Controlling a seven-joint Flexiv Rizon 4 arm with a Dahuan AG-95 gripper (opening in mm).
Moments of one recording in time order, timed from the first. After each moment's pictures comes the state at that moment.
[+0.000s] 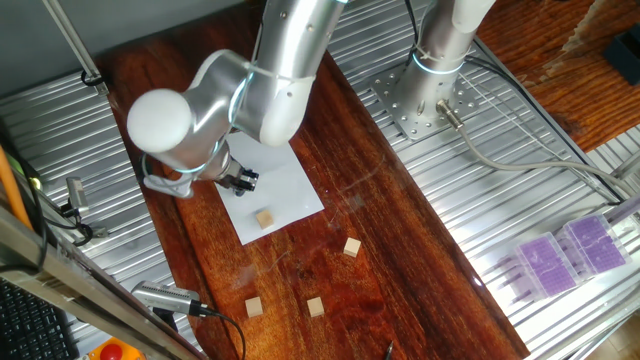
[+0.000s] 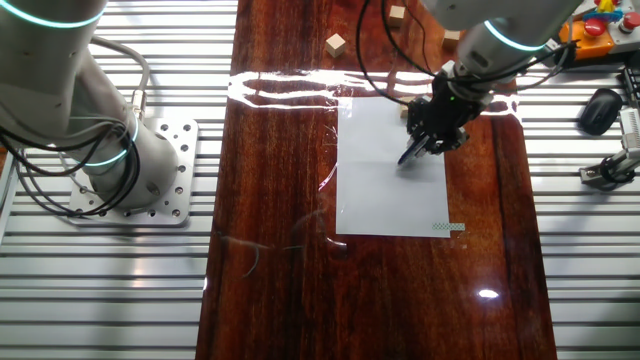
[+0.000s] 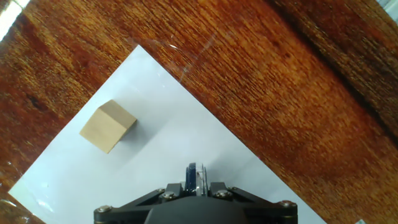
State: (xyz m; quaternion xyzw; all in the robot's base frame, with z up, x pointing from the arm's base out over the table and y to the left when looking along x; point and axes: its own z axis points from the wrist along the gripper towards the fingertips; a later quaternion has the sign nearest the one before) arm 0.546 0.039 0.021 0.37 -0.92 0.02 0.15
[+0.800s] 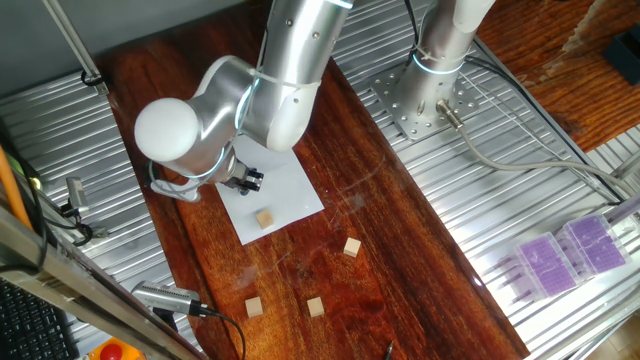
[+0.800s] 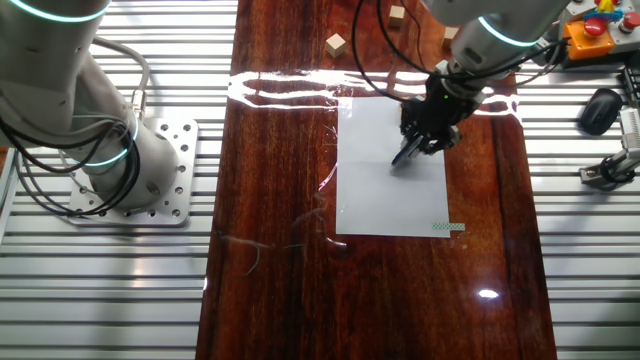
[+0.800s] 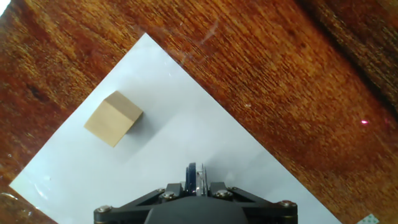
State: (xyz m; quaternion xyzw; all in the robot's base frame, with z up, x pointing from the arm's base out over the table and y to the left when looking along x) arm 0.532 0.040 0.016 0.37 -0.91 0.03 0.16
